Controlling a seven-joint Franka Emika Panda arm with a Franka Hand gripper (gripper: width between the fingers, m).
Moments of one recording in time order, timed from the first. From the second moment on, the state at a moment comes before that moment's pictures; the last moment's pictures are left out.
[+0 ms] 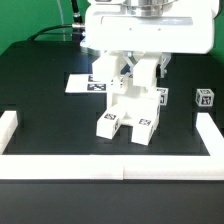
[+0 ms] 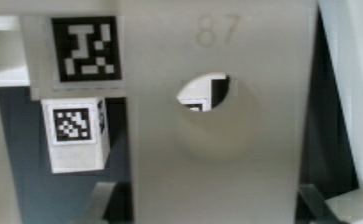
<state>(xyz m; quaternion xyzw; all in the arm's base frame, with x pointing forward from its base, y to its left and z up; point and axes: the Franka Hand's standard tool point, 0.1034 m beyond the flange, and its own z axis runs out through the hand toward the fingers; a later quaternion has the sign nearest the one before) 0.586 0.027 0.120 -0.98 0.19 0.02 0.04</state>
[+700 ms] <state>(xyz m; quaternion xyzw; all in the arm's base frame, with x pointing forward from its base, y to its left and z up) 0.576 0.035 0.119 -0.98 0.20 0.01 0.04</state>
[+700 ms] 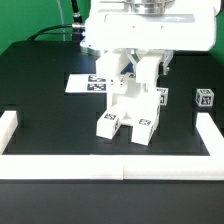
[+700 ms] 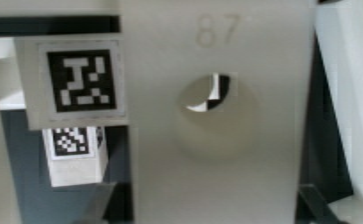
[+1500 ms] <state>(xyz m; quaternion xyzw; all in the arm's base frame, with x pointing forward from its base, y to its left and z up) 0.577 0.038 0.119 -0.98 0.21 -0.01 0.04</state>
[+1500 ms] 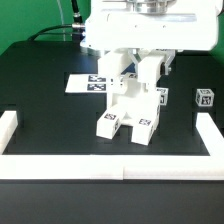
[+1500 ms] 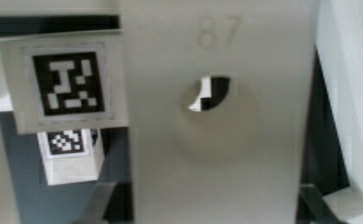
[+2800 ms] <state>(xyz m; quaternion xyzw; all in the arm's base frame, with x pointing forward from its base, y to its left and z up) 0.577 0.035 0.120 -0.98 0.21 -0.01 0.04</state>
